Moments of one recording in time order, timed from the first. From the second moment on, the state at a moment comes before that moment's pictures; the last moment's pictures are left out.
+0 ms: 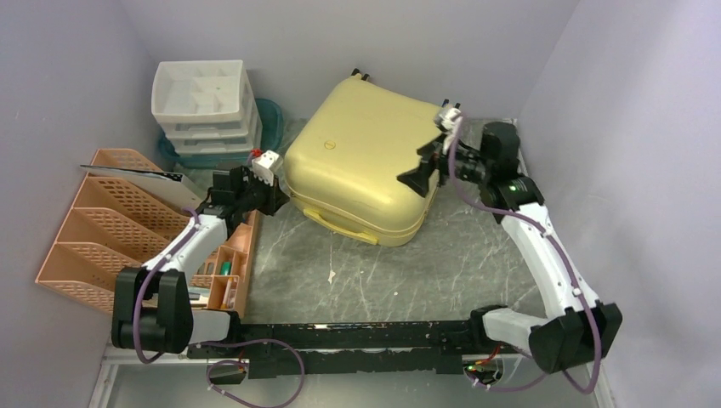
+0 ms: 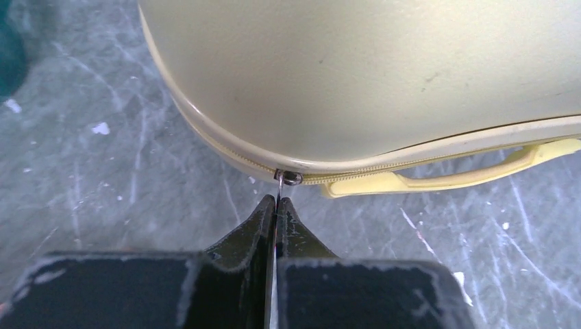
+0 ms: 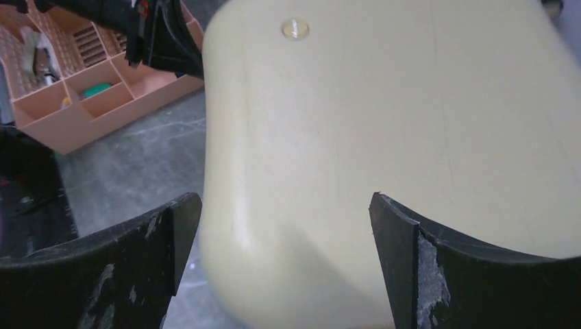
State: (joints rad) left arm -0.10 1.31 0.76 -0.03 0.56 0.12; right arm 0.16 1.14 1.13 -0.30 -0.83 -0.14
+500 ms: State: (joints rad) left arm -0.15 1.27 0.71 0.07 0.38 0.26; right arm 0.62 1.77 1.77 -0.34 -0.27 -0.21
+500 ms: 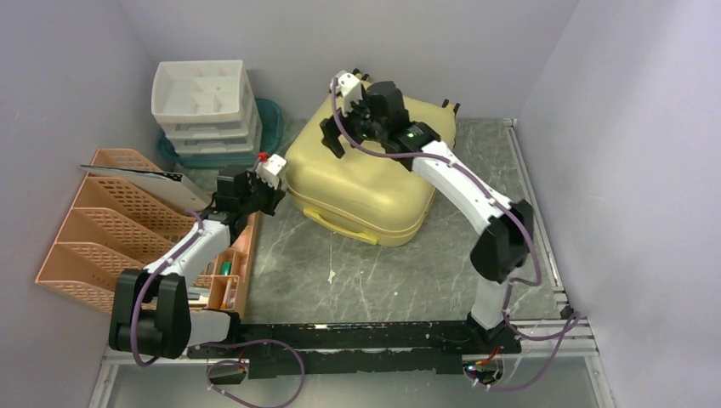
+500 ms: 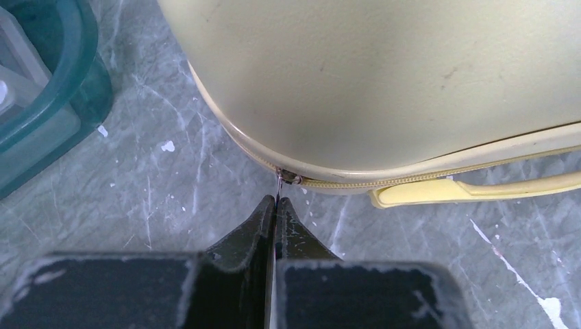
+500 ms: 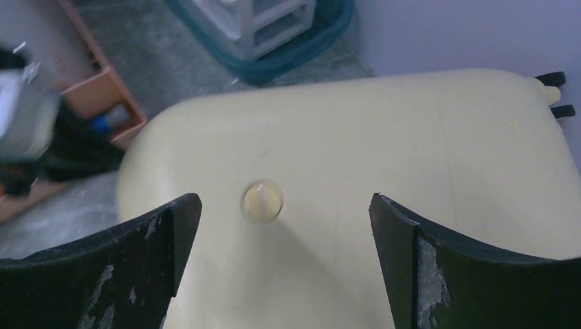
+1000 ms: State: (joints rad) left arm -0.15 1.27 0.69 0.11 0.45 0.37; right arm 0.83 2.24 2.18 -0.19 0.25 -0.21
